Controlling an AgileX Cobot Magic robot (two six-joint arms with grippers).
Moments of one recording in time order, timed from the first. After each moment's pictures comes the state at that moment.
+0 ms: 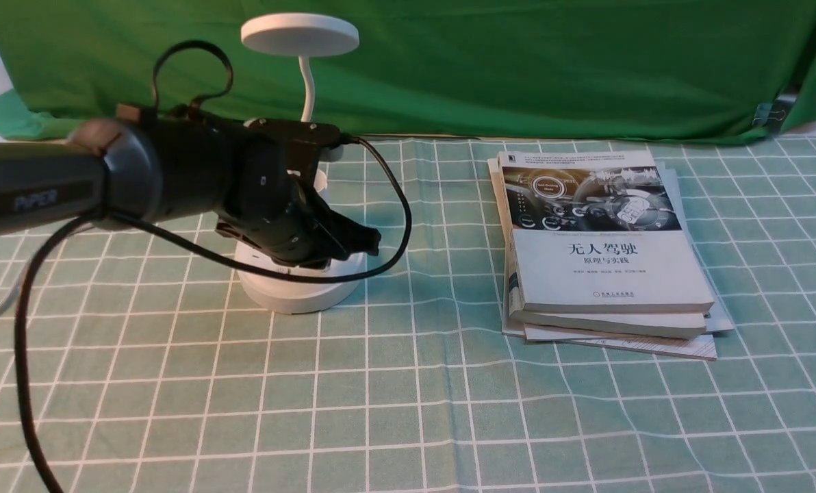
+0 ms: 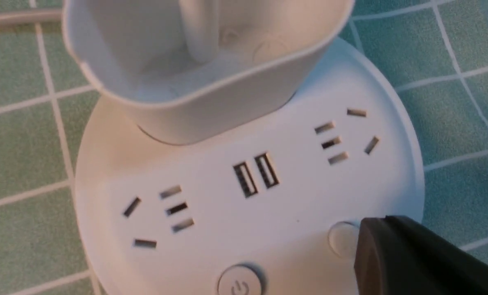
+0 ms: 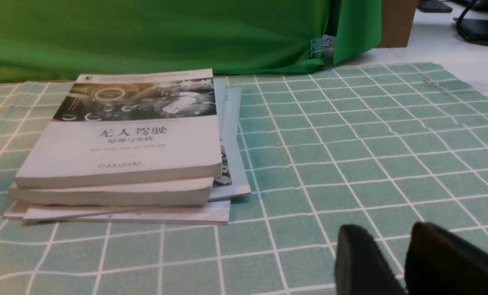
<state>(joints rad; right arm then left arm) -0.03 0.00 0.01 -0.08 0.22 0.11 -0.43 1.94 -1.31 0.03 0.44 -0.20</state>
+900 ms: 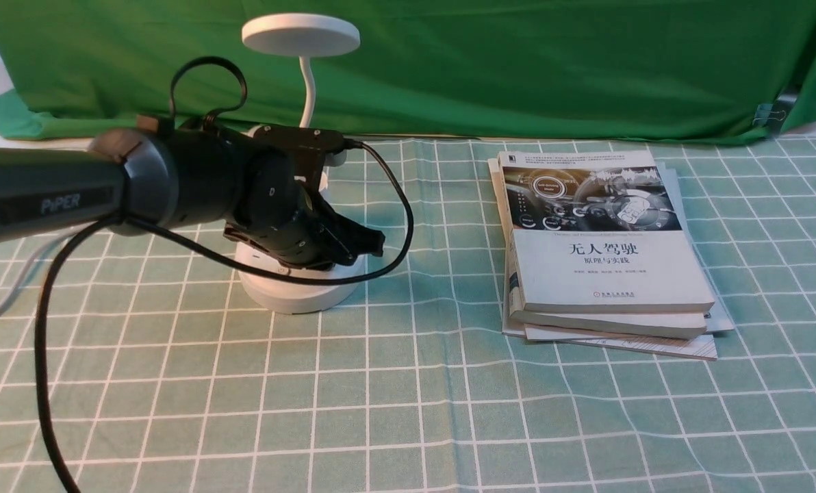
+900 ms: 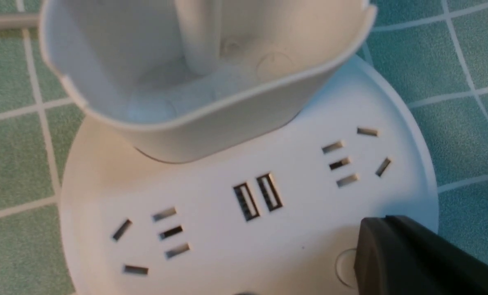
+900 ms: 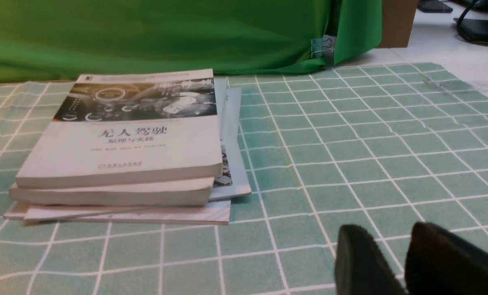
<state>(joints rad) -0.03 0.00 0.01 -0.08 0.23 0.11 -0.43 1.96 -1.31 0.05 0.40 -0.24</state>
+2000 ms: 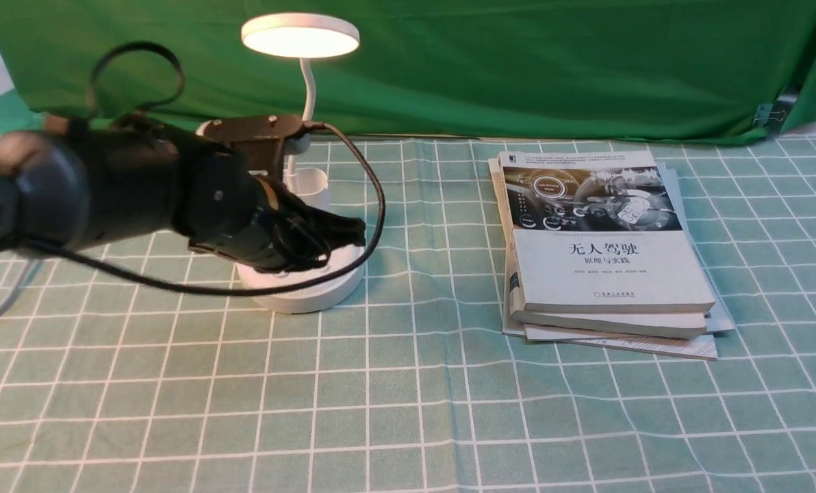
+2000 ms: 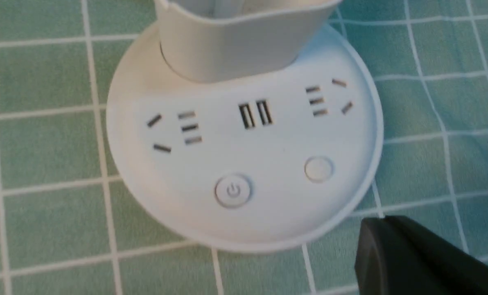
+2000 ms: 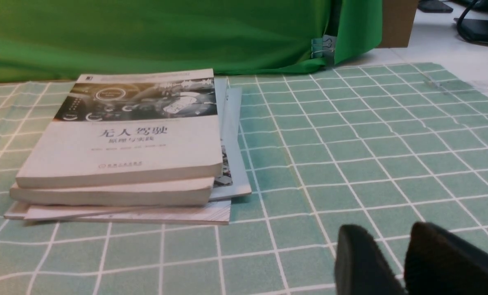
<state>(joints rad) -0.03 0.00 0.01 -0.08 0.23 0.11 -0.43 1.70 -1.09 -0.02 0.39 -0.32</state>
